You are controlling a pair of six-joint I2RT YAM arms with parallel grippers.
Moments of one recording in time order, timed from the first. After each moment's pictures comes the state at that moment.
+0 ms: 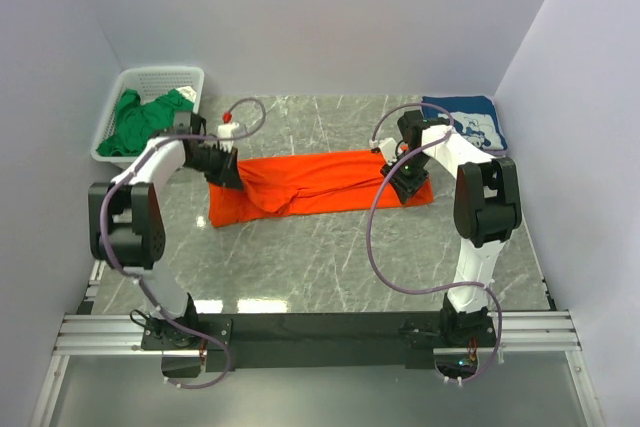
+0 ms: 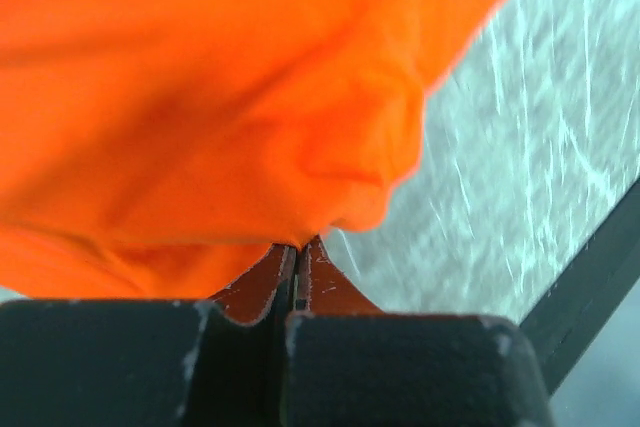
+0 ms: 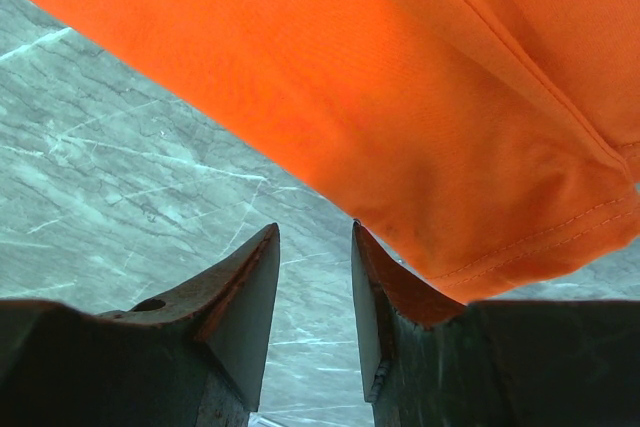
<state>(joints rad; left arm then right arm) -0.02 1.72 1.24 -0.77 0.69 0.41 0.18 1.95 1.47 -1.01 -0.17 -0.58</state>
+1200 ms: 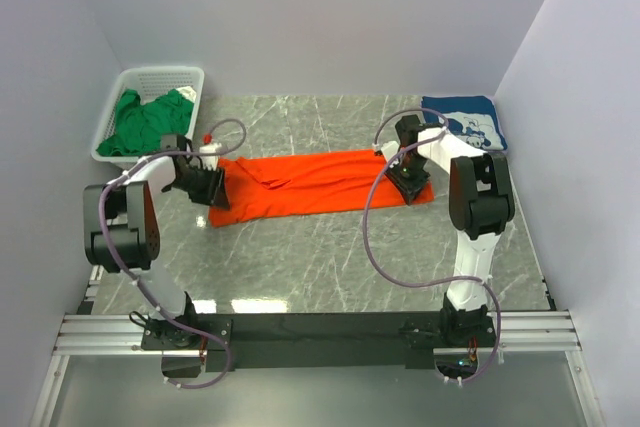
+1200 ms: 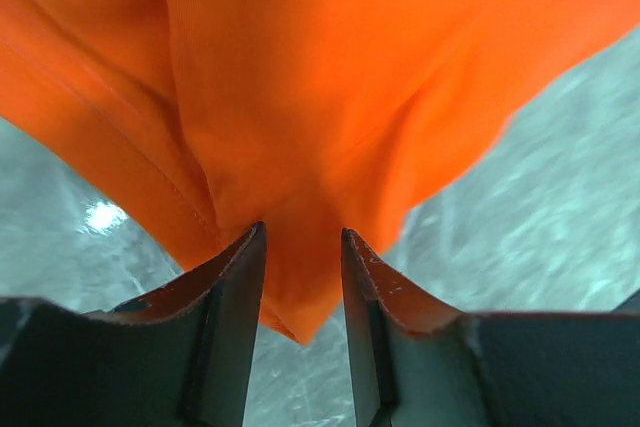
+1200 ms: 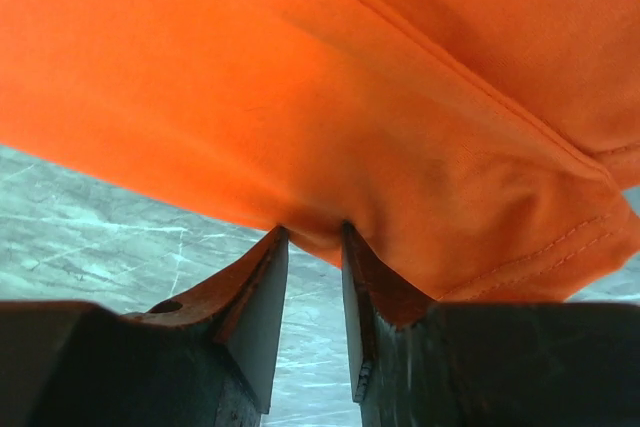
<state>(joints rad) 0.10 1.72 1.08 -0.63 0.56 0.34 0.18 2.03 1.46 -0.92 -0.05 -0.52</state>
